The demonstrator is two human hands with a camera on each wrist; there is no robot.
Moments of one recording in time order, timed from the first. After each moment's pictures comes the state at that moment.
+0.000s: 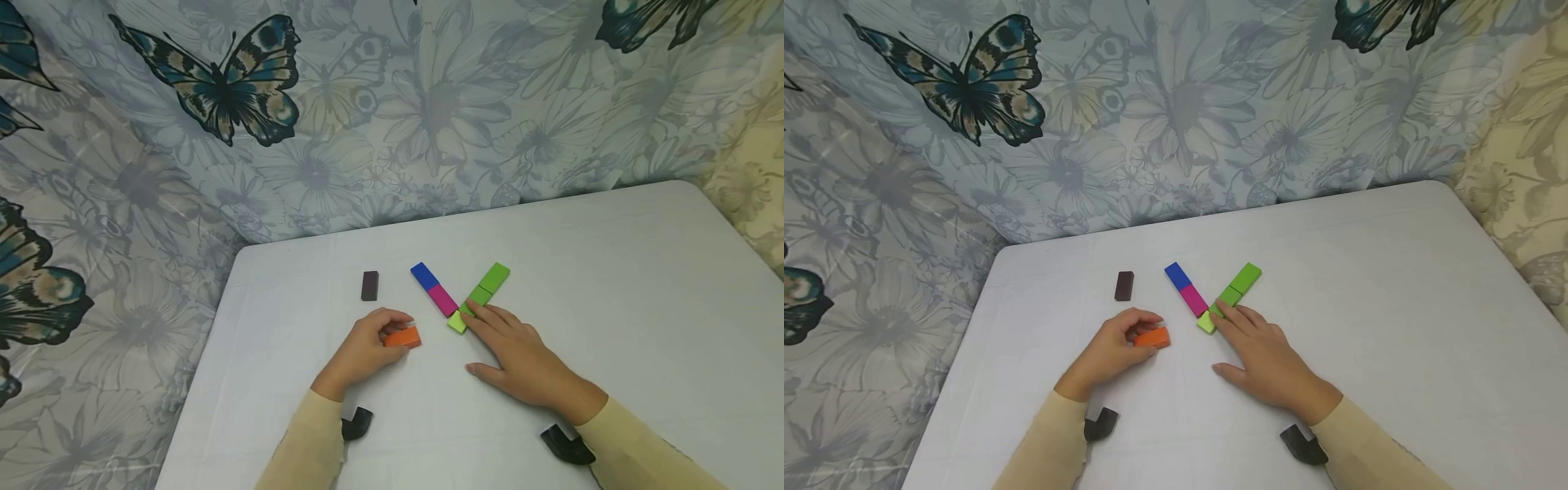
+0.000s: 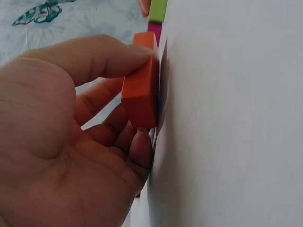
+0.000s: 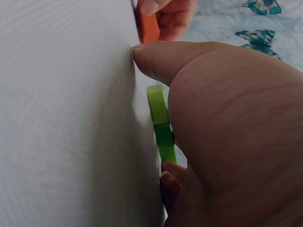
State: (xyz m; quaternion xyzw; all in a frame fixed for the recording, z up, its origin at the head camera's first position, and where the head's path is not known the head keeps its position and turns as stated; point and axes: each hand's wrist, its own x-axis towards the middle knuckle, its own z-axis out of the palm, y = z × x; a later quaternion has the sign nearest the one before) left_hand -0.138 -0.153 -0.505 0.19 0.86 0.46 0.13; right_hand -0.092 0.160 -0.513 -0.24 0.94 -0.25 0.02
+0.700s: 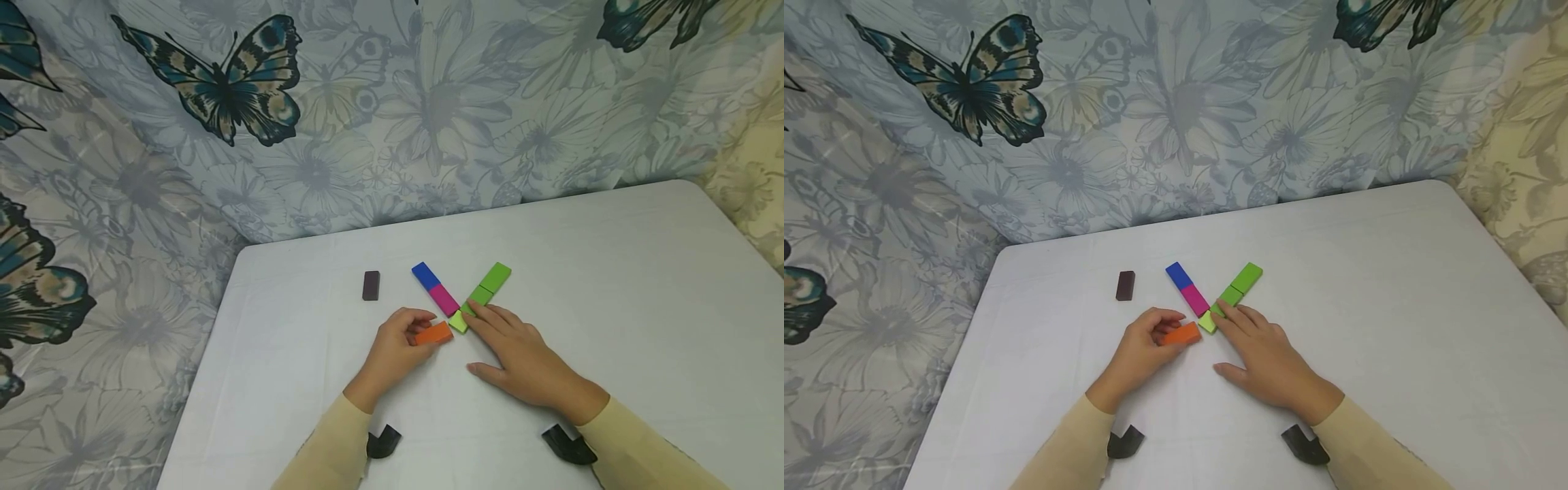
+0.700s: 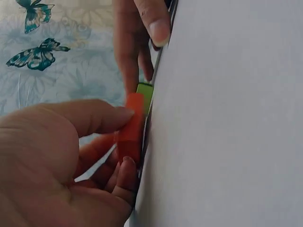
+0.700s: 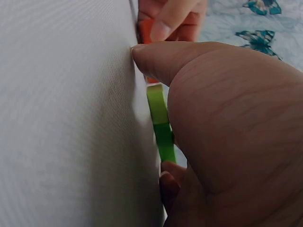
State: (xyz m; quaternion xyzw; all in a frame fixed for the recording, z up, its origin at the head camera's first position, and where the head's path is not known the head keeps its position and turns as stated) left_hand -0.127 -0.104 -0.515 0.16 0.84 0.52 0.08; right_hand -0.092 0.160 -0.516 -0.25 0.94 -0.25 0.01
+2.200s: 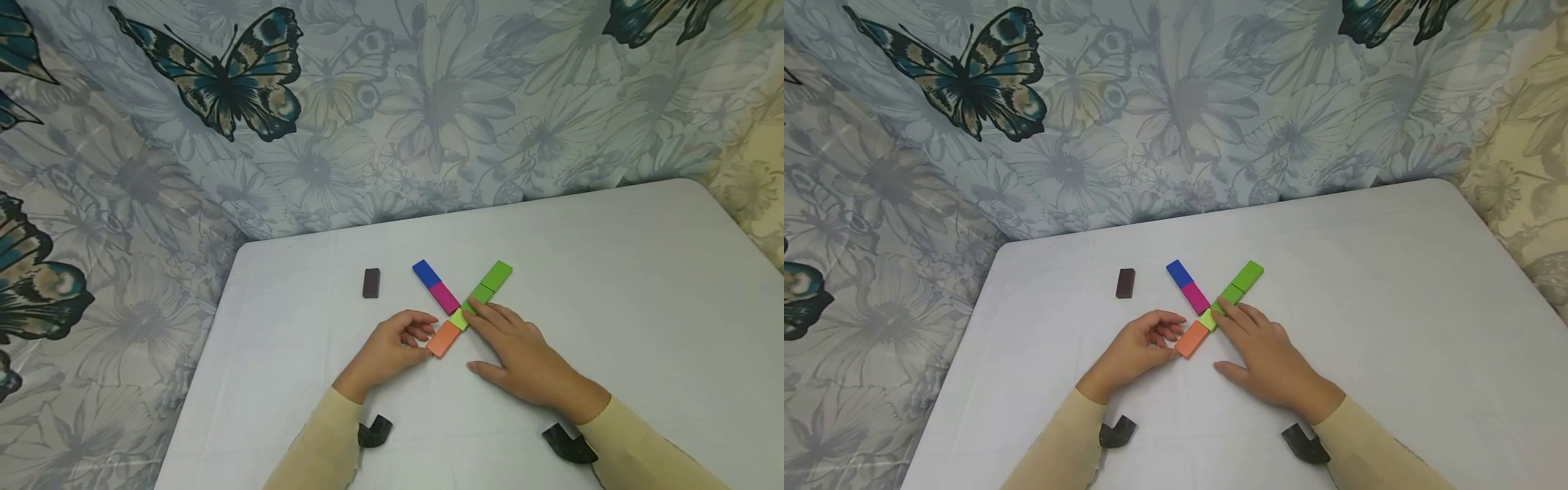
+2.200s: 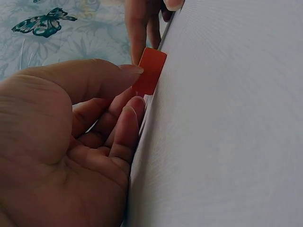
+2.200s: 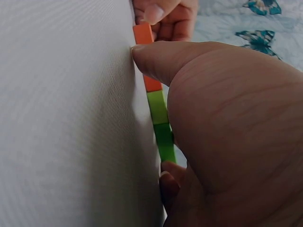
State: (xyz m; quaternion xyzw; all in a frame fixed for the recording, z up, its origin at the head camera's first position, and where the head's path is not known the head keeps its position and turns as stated) left_hand -0.133 -0.124 -0.517 0.20 0.80 0.53 0.16; right_hand -0.093 0.160 -0.515 -0.25 0.93 -0.26 0.01
